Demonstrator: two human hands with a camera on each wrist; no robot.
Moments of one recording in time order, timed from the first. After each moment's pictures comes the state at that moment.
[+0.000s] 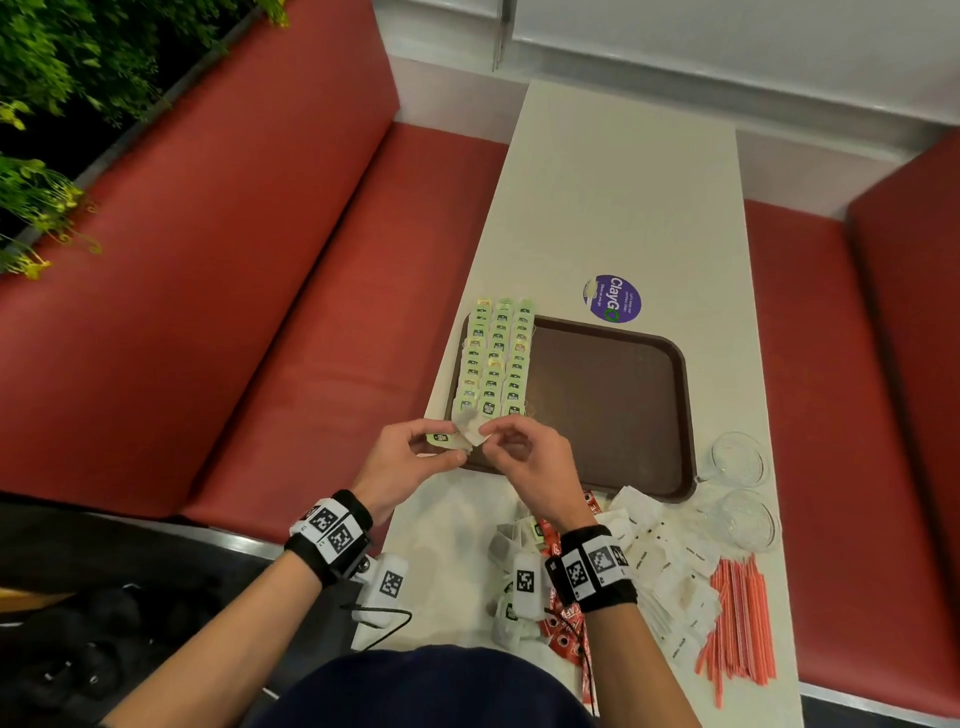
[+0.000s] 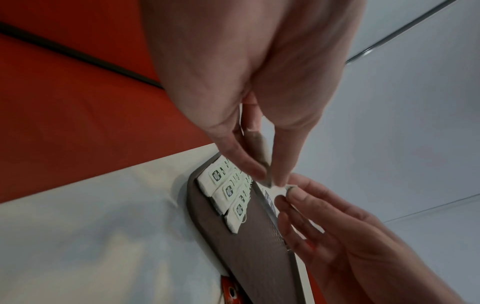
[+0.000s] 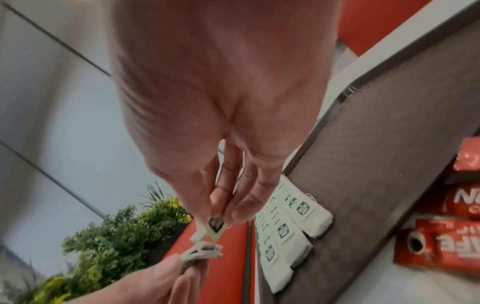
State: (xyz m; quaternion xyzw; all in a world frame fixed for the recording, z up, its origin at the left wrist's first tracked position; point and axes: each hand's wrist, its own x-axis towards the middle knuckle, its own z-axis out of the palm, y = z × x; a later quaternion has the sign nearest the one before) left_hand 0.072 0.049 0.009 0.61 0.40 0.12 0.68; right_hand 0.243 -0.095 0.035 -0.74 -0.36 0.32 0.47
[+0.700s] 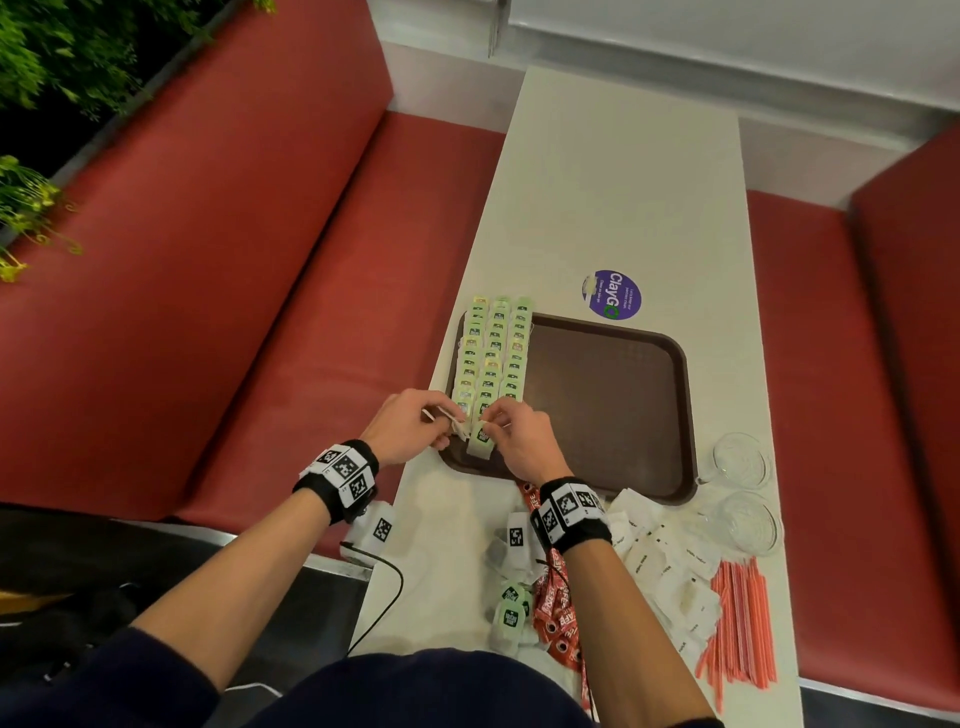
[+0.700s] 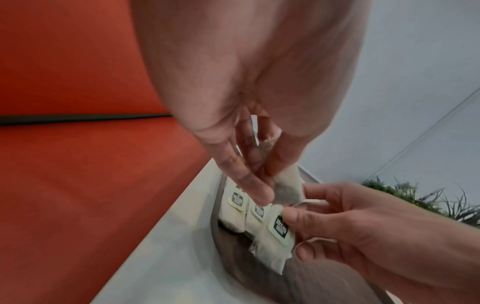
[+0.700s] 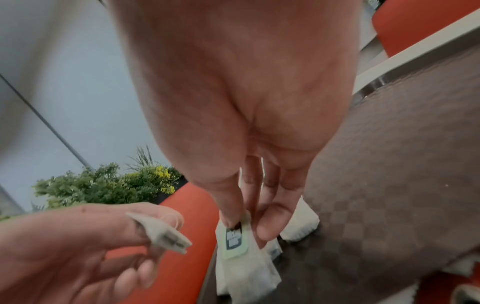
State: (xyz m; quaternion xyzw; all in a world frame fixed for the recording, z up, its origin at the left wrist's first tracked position) left_hand 0.114 0.098 0.026 0.81 0.35 -0.01 0.48; right_hand 0.280 -0.043 -0.020 -0.81 -0.38 0.32 0.29
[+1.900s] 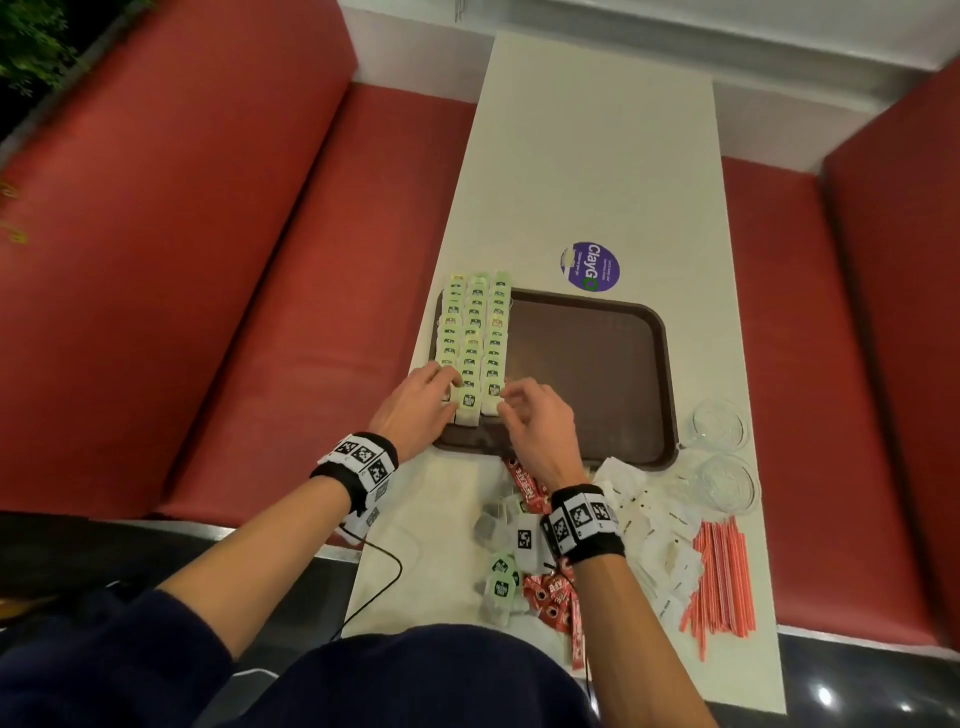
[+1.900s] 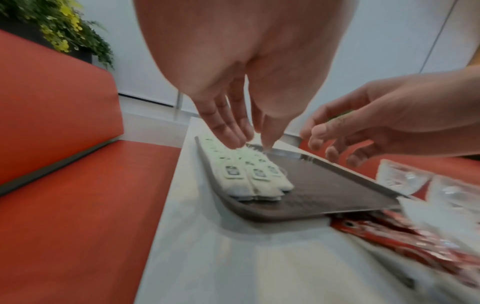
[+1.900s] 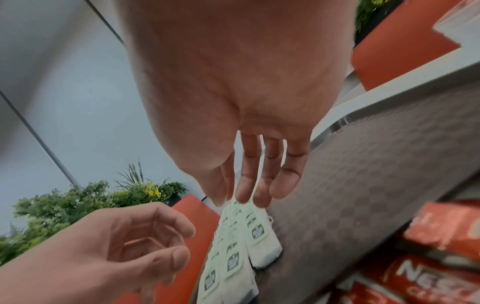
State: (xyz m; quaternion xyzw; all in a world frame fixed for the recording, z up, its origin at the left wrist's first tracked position) left_hand 0.134 0.076 -0.008 0.93 0.24 0.04 0.29; right_hand 0.279 -0.093 -0.004 -0.85 -0.34 0.21 0.34
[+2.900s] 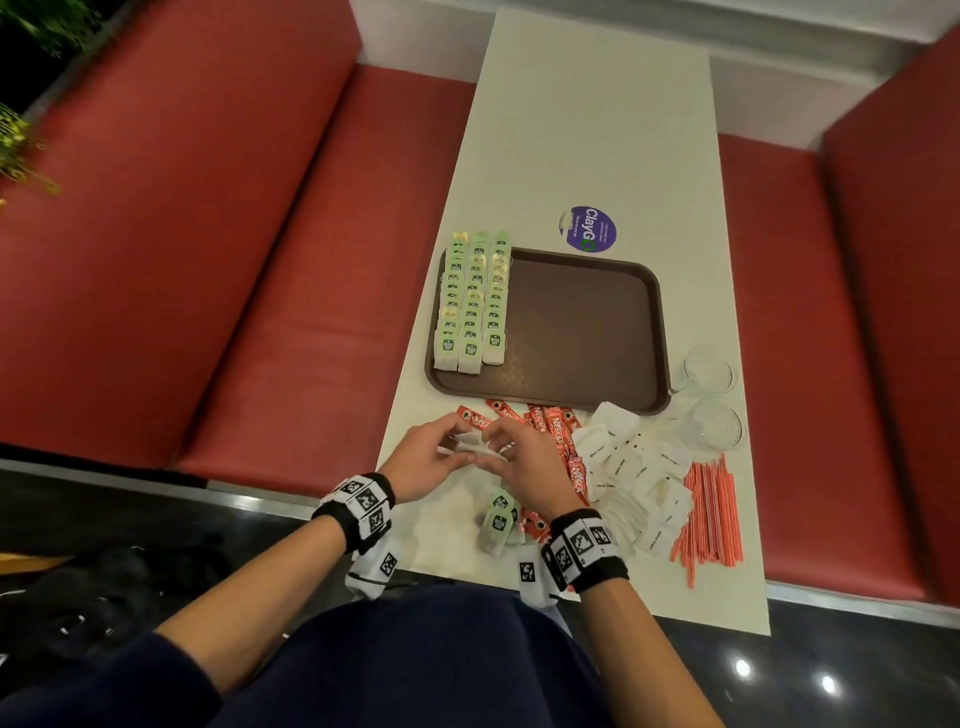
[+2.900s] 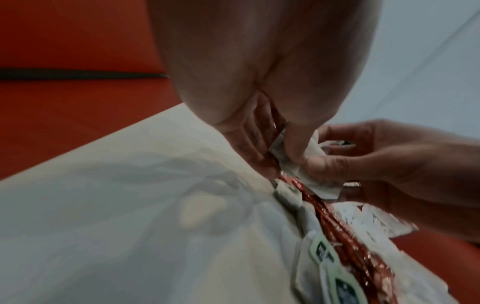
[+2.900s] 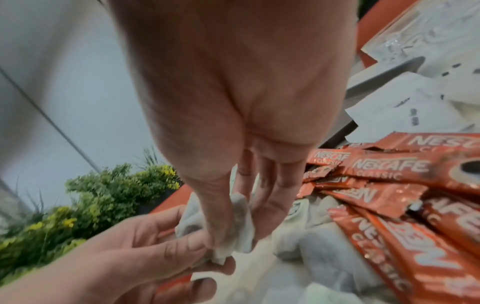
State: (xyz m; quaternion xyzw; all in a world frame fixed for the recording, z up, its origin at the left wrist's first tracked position) left_hand 0.050 -0.030 -0.041 0.78 0.27 0.00 0.57; right_hand 0.196 -0.178 -0.014 -0.81 -0.38 0.33 0.30
